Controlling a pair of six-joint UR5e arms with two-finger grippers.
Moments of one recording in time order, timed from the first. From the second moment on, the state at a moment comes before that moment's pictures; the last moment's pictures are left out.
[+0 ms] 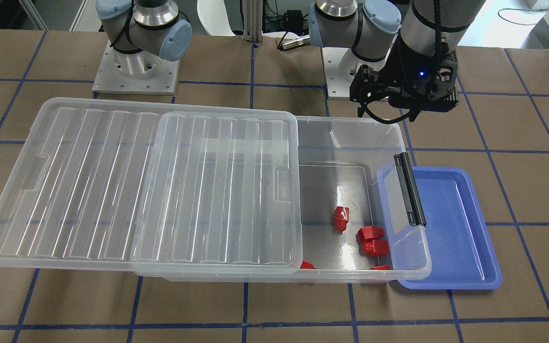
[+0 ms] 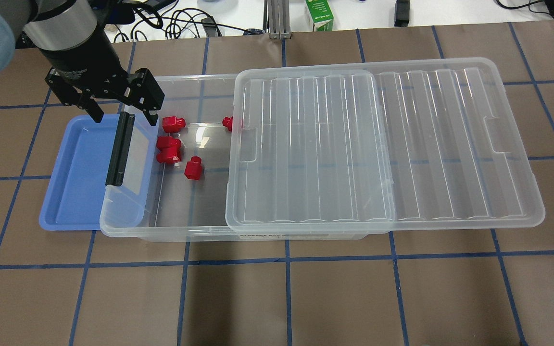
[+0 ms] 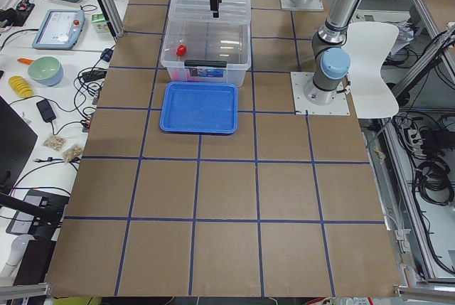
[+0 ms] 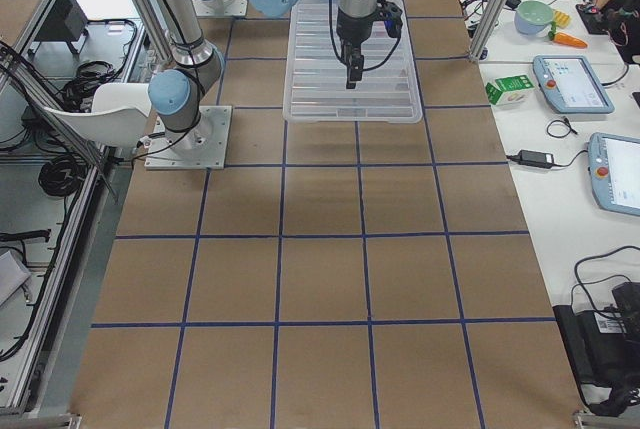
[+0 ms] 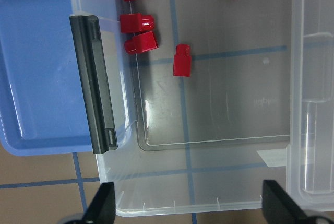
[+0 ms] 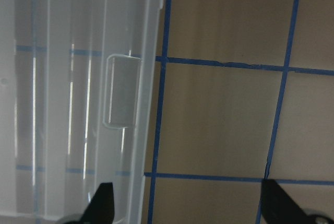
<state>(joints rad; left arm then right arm) -1.58 -1.59 -1.50 -1.69 1.60 0.09 1.06 -1.56 1.56 -1.56 -1.63 -0.59</state>
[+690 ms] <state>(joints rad) -1.56 -1.56 -1.56 -1.66 1.60 0.13 1.02 -1.51 1.83 -1.89 -1.62 -0.66</state>
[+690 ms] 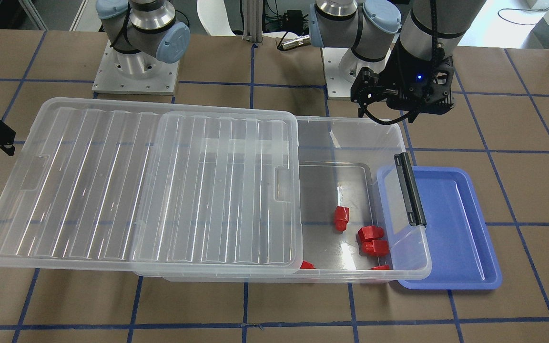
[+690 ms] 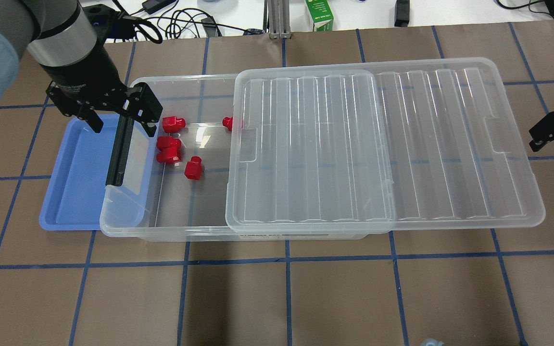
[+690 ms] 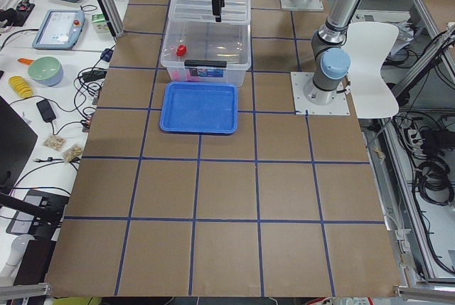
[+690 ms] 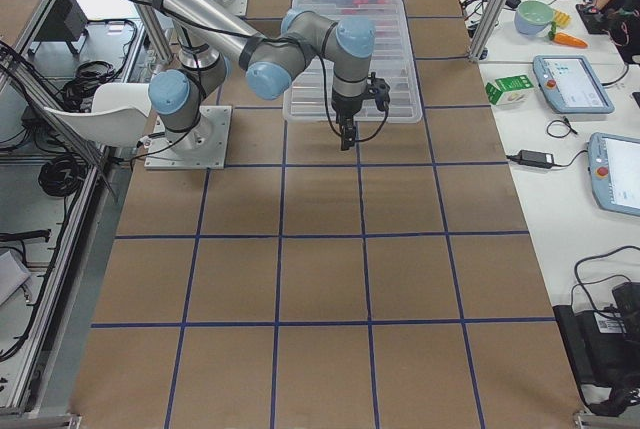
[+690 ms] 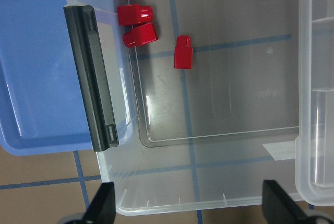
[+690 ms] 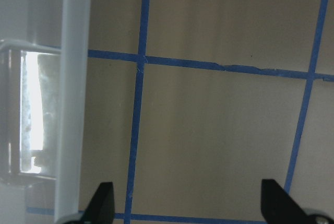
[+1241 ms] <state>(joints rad) -1.53 -1.55 -1.56 -1.66 1.60 0.13 1.03 -1.51 1.86 -1.90 -1.59 -0.61</state>
